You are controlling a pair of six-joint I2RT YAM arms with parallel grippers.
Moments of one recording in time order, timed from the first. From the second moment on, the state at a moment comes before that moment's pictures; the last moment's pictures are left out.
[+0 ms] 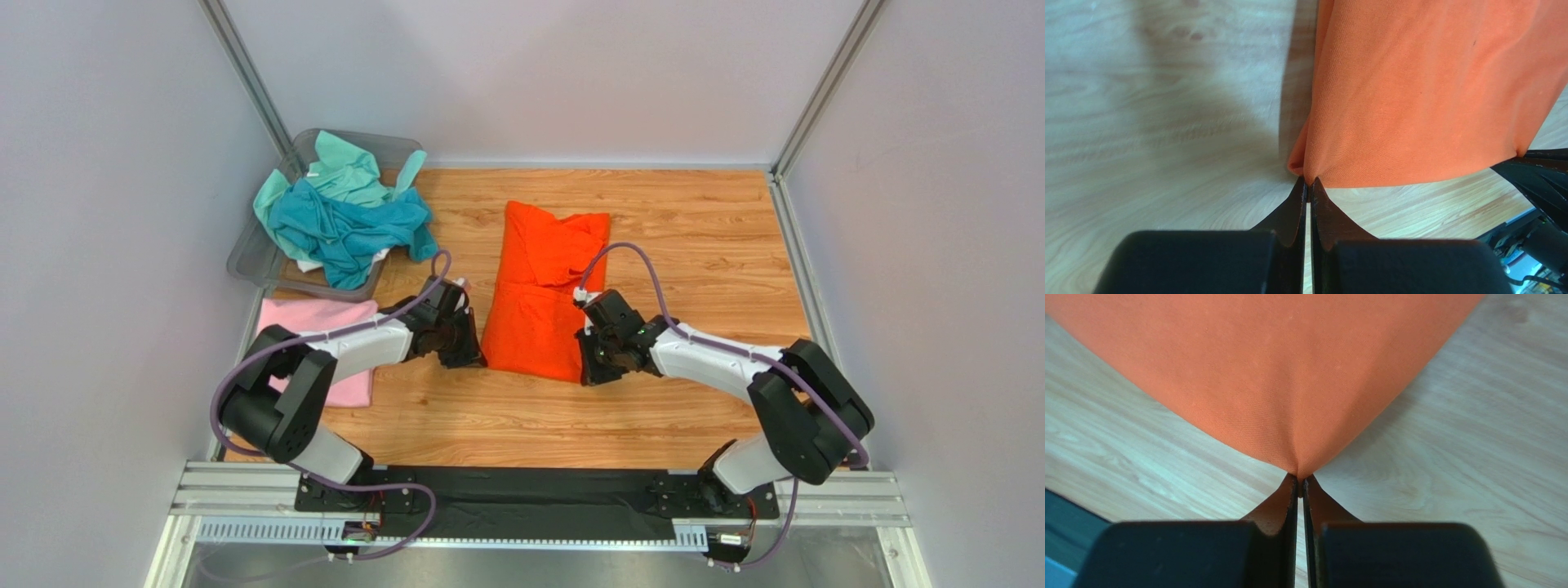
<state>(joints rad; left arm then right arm) -0.52 1.52 0.70 -0.19 0.22 -0.67 0.69 1.47 0.73 -0.34 -0.11 0.41</state>
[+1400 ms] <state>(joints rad) -0.53 0.88 0.82 -0.52 0.08 -0.71 0.51 1.05 0.82 -0.56 -0.75 0.62</state>
